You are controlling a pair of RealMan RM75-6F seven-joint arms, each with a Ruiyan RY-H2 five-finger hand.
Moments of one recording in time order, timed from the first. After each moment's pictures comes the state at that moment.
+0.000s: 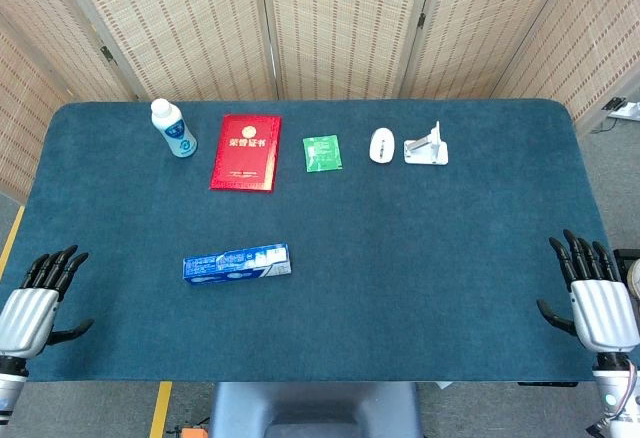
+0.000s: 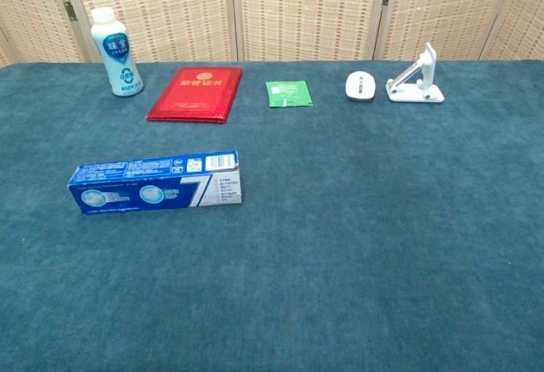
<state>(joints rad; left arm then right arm) -0.17 -1.10 -0.01 -1.54 1.53 1.37 -0.05 0.07 -1.13 0.07 -1.61 -1.47 1.48 -0.13</state>
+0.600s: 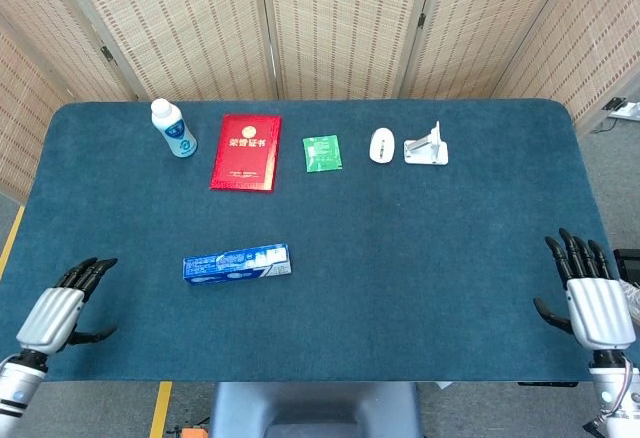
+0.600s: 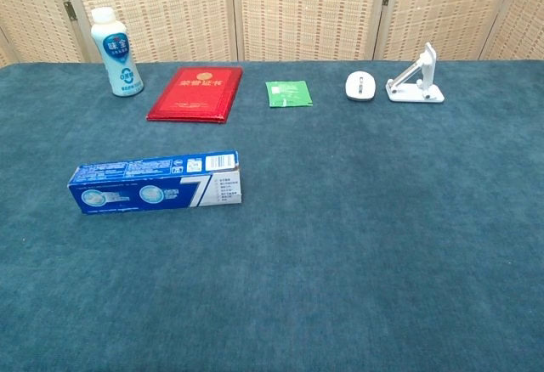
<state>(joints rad) -0.24 -1.12 0.02 -1.50 1.58 1.26 -0.25 0.09 -1.15 0.07 -1.61 -1.47 1.45 -0.14</state>
